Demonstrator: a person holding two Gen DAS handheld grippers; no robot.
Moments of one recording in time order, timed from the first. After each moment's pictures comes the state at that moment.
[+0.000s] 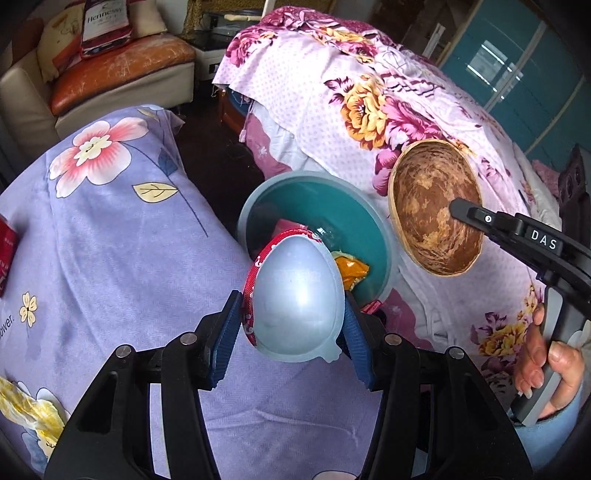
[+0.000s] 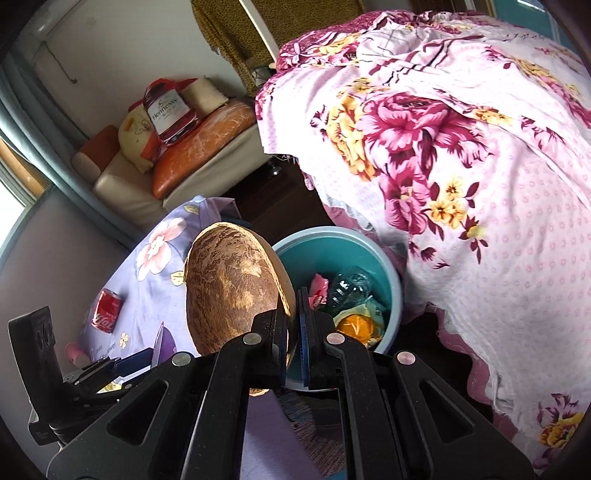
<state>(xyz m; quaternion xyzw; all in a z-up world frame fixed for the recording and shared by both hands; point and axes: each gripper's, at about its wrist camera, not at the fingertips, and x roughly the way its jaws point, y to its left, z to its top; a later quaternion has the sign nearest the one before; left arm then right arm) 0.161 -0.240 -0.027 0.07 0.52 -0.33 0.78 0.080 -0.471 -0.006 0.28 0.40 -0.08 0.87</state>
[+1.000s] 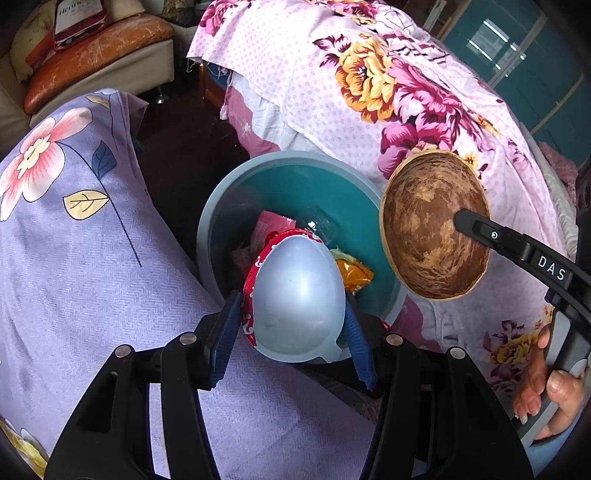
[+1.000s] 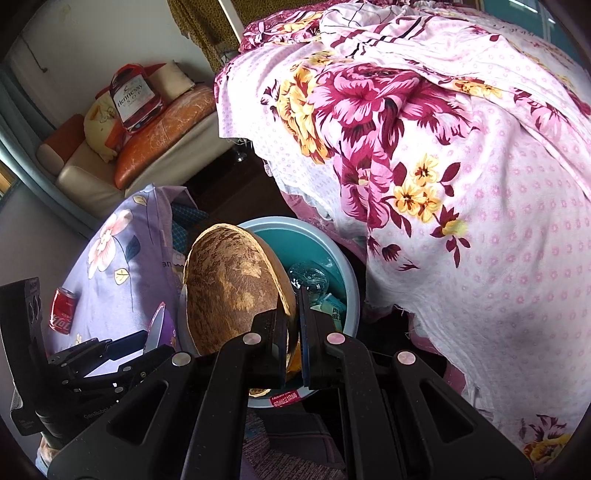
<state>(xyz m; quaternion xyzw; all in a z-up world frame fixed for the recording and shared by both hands) 0.194 -0.299 -0.075 0.10 0.56 -0.33 0.75 0.098 -0.497 -0.049 0.26 0.44 -0.13 0.85</state>
